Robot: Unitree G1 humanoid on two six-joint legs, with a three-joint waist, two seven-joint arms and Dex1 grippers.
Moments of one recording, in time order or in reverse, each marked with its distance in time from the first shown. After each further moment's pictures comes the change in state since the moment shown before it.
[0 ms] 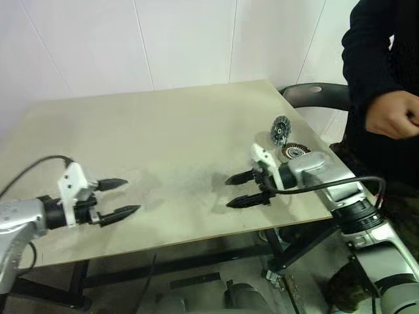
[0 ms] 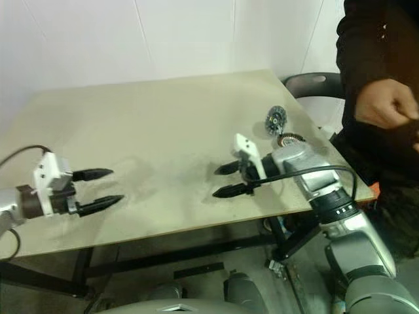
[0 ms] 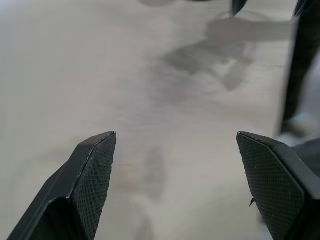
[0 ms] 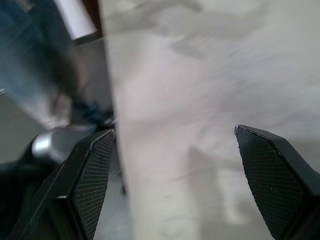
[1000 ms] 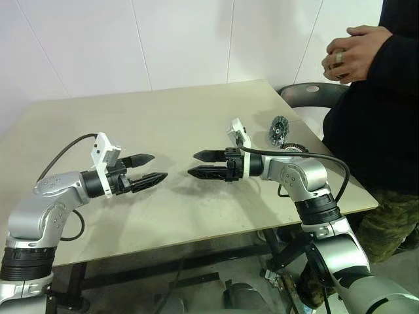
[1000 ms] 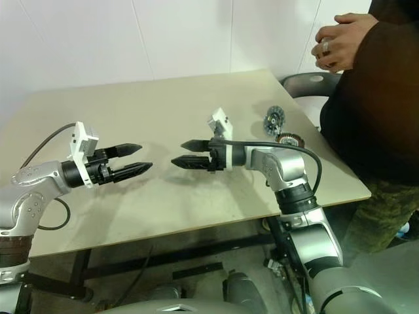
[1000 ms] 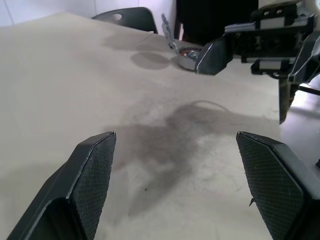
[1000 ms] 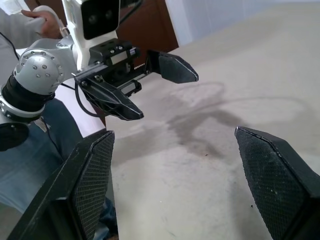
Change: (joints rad) left arm -0.357 -0.193 -0.242 0.185 -0.086 0.182 0.092; right arm -0.054 0.337 -0.118 0.064 0.149 0.125 -0.277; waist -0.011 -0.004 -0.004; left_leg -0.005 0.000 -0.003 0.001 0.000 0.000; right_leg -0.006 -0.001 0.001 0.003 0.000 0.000
